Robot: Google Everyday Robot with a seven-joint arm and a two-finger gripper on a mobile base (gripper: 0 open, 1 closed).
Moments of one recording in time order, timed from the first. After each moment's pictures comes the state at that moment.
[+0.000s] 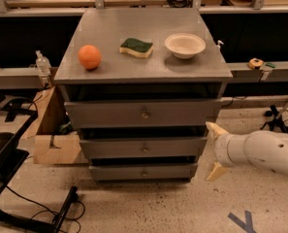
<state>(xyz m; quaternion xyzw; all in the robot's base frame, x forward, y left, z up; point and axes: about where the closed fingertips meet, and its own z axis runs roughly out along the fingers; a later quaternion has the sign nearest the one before) 0.541 -0.234 0.629 -0.66 0.68 -0.10 0.31</state>
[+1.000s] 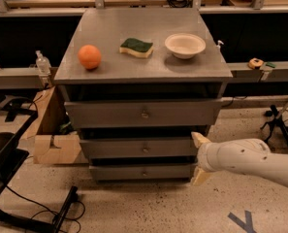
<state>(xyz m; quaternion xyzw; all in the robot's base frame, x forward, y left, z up) 0.561 -0.206 0.546 -0.67 0.68 -0.09 0.29</state>
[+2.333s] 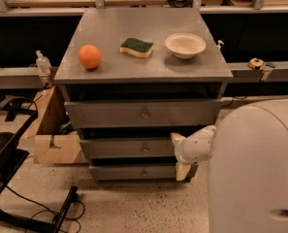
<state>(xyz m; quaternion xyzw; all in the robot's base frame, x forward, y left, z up) 0.615 -0.152 0.477 -0.72 0.65 -0.10 0.21</state>
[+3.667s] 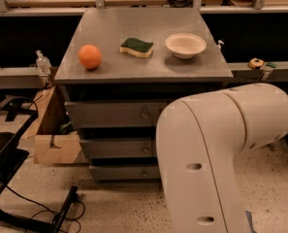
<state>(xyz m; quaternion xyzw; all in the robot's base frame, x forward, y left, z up) 0.670 -0.149 0.423 -0.72 0.67 -0.12 0.15</state>
